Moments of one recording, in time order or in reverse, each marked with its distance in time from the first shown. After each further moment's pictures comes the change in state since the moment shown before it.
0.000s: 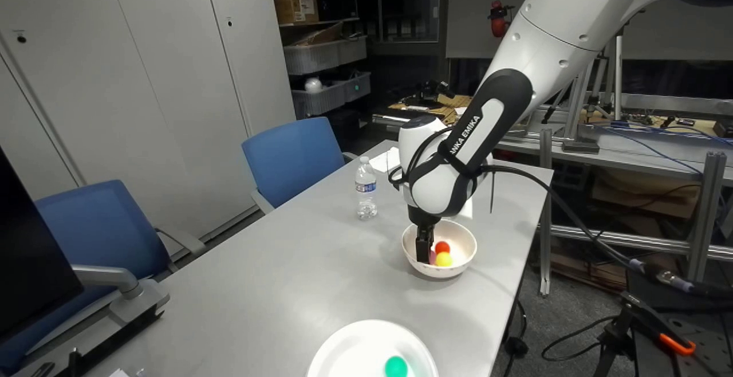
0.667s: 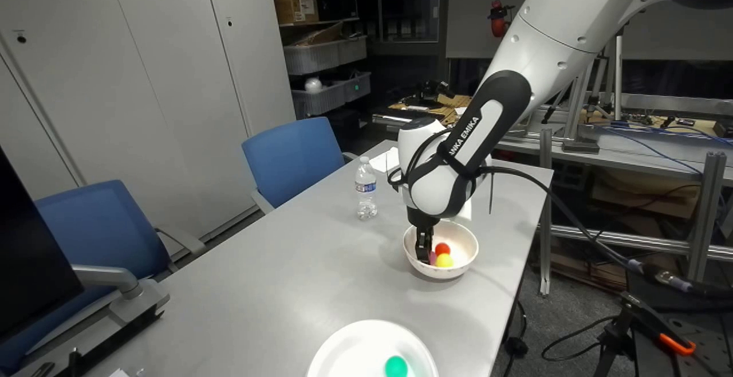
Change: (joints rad) arm -0.011 0.008 0.015 0.007 0.000 0.000 0.000
